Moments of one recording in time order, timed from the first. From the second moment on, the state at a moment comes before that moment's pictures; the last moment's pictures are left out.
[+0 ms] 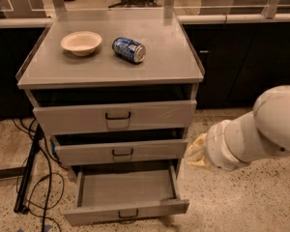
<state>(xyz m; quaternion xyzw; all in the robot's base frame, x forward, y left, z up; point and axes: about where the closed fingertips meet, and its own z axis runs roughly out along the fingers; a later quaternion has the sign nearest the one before) 0.414 -0.126 0.772 -0.63 0.73 0.06 0.25</state>
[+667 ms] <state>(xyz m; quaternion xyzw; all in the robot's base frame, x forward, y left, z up) 0.424 -0.108 0.672 -0.62 0.73 0.08 0.28</state>
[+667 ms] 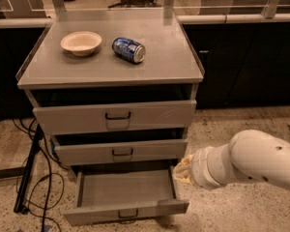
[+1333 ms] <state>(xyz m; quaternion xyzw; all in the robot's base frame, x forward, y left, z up) 0.433 -0.095 0.615 -0.62 0.73 0.11 0.27</state>
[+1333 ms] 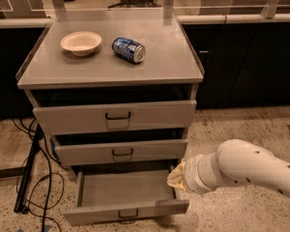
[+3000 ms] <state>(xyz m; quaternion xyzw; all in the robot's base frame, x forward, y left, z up) 0.461 -0.075 0.395 -0.59 0.73 0.18 0.29</state>
